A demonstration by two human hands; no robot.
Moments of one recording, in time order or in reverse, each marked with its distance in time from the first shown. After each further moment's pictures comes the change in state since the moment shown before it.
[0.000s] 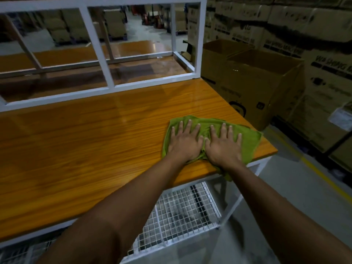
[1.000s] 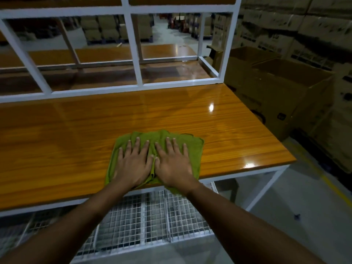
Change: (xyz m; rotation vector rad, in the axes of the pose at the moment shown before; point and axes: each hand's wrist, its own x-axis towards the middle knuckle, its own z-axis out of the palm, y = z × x) left_hand -0.153 -0.151 -0.014 0.108 0.037 -0.354; right_hand -0.077 -0.160 0.023 0.087 -0.023 -0.542
